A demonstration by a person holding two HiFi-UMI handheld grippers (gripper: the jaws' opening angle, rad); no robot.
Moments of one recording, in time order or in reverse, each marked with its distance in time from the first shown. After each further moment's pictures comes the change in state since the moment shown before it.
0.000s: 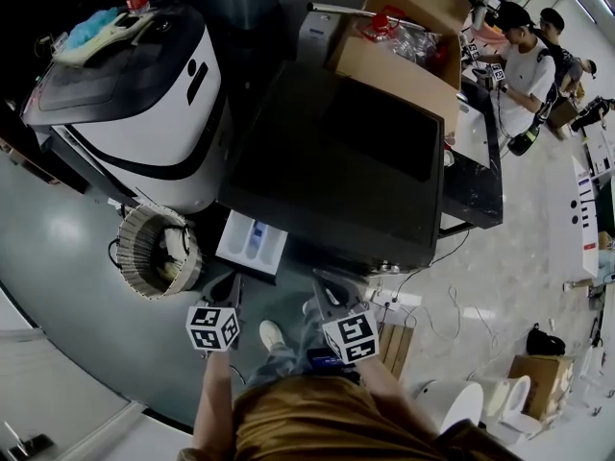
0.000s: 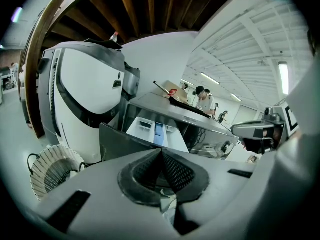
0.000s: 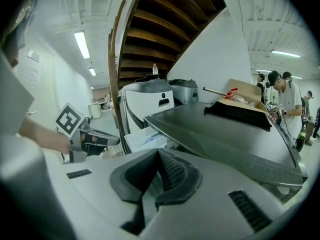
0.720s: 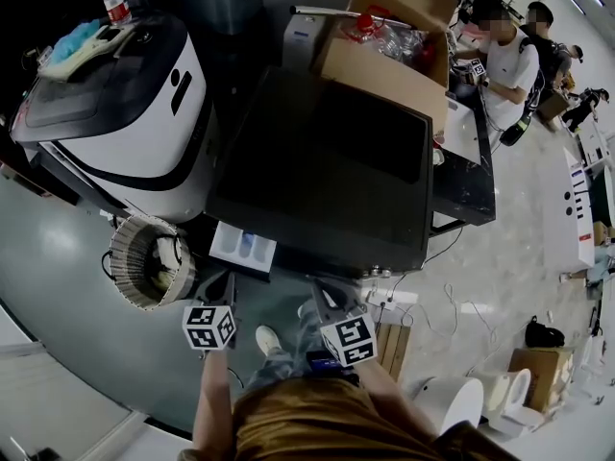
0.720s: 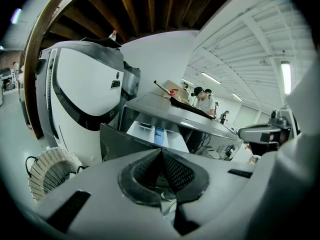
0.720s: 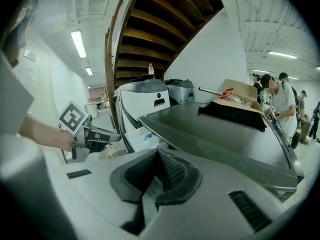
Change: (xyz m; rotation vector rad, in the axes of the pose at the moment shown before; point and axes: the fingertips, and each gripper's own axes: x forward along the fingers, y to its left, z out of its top) left arm 0.024 0.001 0.018 -0.002 0.006 0.009; right arm -0.002 -0.020 0.004 0.012 -0.004 -0.038
